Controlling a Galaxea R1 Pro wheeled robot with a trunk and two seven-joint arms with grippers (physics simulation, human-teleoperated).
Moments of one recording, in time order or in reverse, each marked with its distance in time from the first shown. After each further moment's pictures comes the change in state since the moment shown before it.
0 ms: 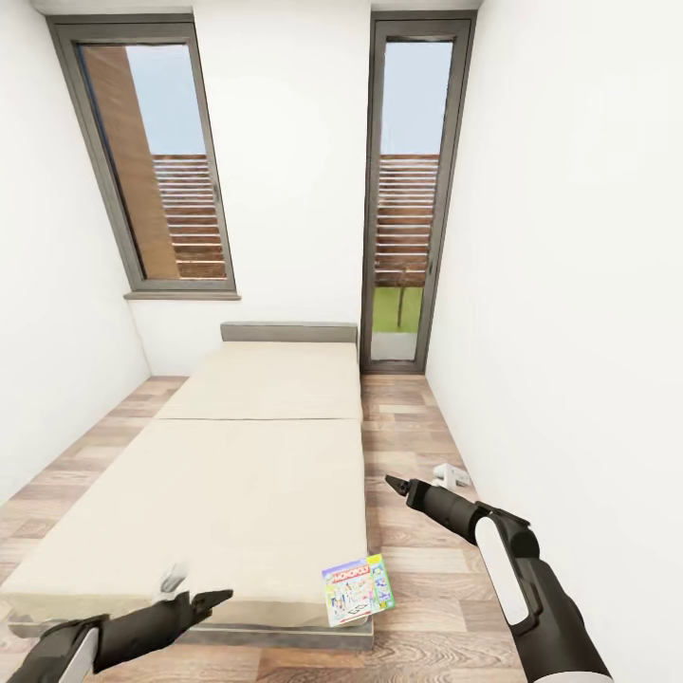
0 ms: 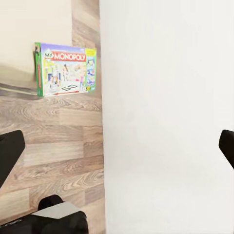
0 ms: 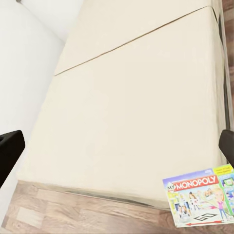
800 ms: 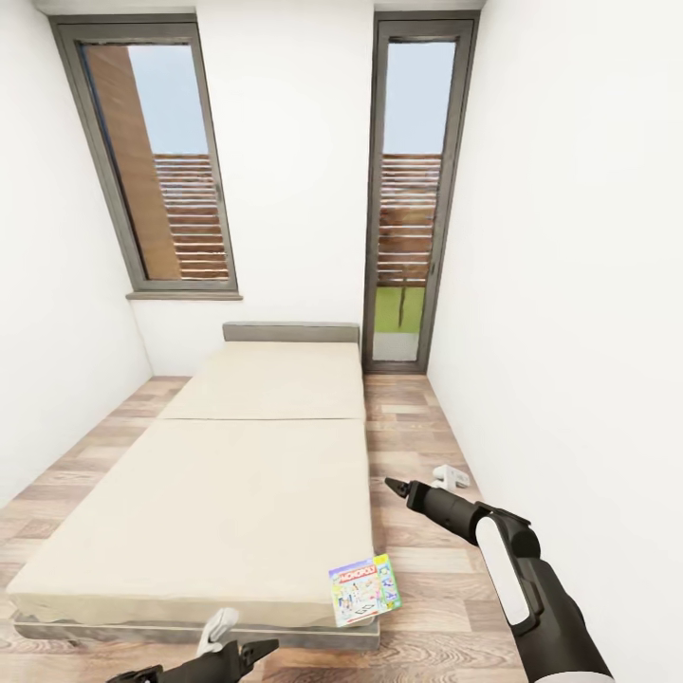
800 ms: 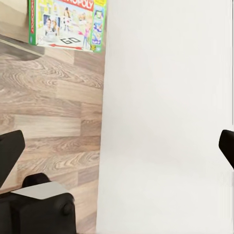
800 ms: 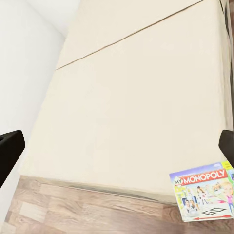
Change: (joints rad) left arm -0.001 -0.155 -0.026 0.243 -0.024 -0.189 0.104; right arm 0.000 -0.003 -0.001 -0.002 0.000 0.028 0.002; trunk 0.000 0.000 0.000
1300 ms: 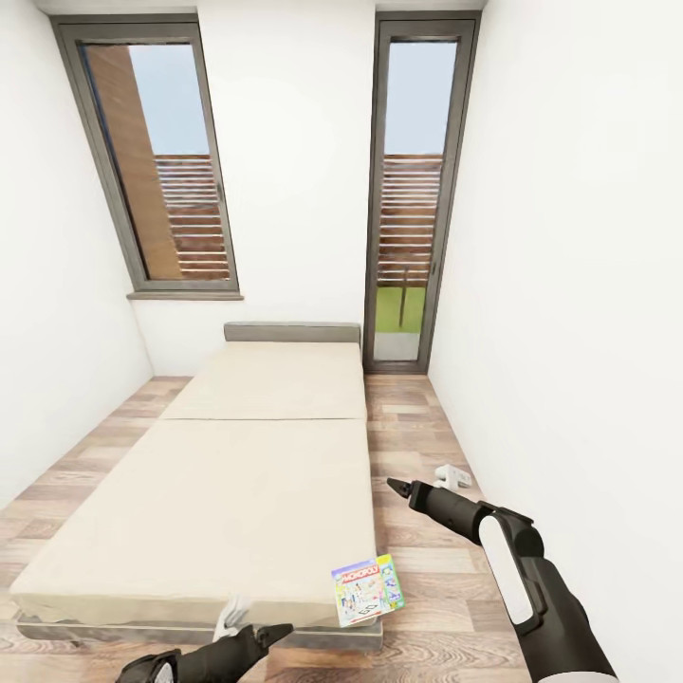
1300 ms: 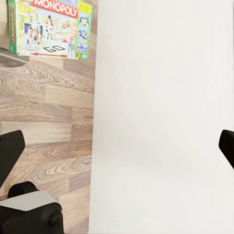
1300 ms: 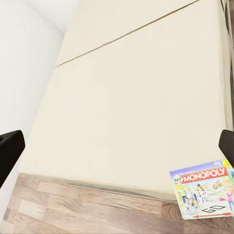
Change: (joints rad) left arm -0.032 -0.043 0.003 -0.002 0.007 0.011 0.022; right arm 0.000 -0.010 0.000 -0.012 0.000 0.021 0.000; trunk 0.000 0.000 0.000
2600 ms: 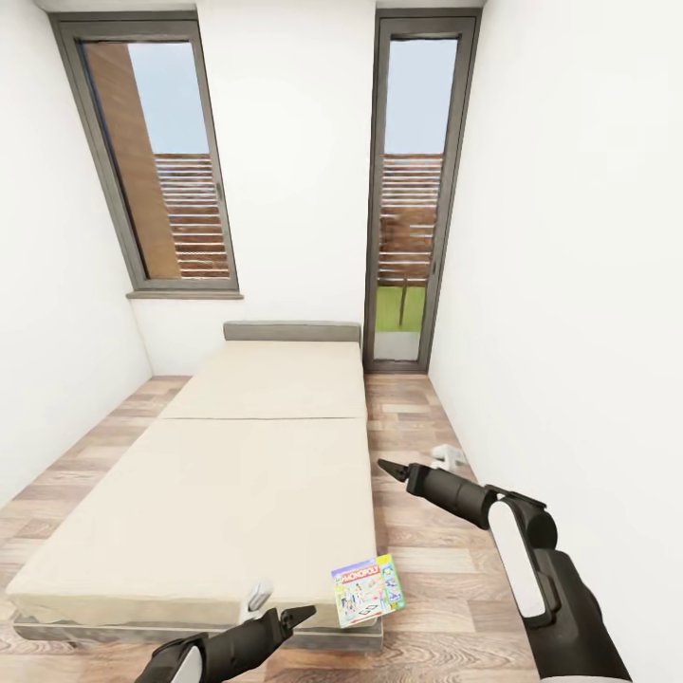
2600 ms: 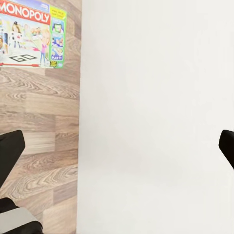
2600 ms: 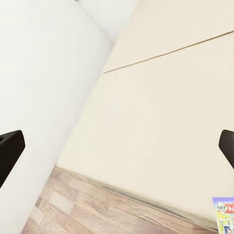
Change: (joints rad) left arm -0.024 -0.074 0.000 -0.018 0.022 0.000 0.037; right arm 0.000 0.002 -0.002 -0.166 -0.001 0.103 0.167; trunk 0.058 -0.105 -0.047
